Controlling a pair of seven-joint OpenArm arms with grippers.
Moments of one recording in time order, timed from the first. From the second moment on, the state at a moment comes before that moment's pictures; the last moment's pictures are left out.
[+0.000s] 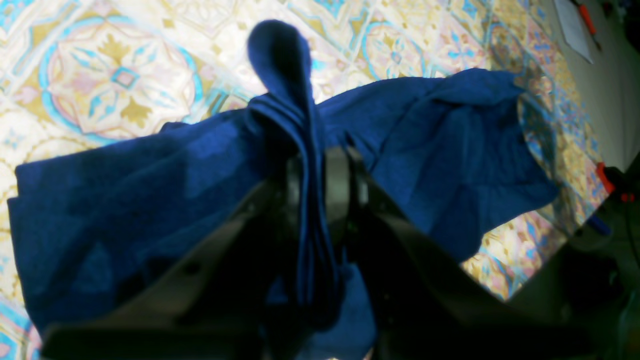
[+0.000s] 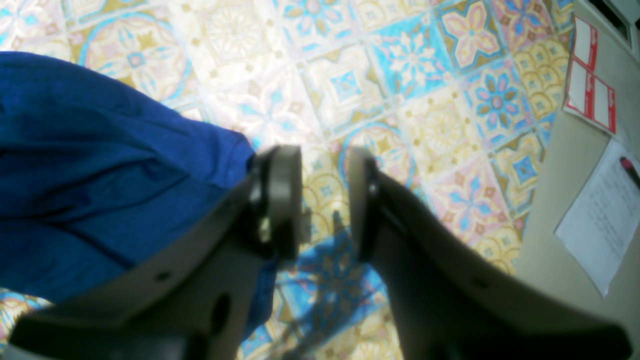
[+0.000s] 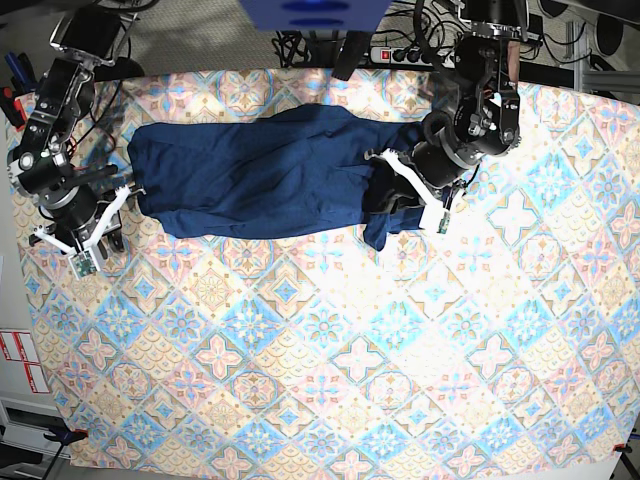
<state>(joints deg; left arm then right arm) 14.8 -6.1 -2.0 95.0 -31.8 -24.9 36.5 -7.1 14.0 26.3 105.5 9.9 41.5 -50.9</state>
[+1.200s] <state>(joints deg) 26.4 -10.4 -10.3 102.3 -32.1 -24.9 36.1 -7.1 14.0 26.1 105.6 9.8 41.5 -50.9</state>
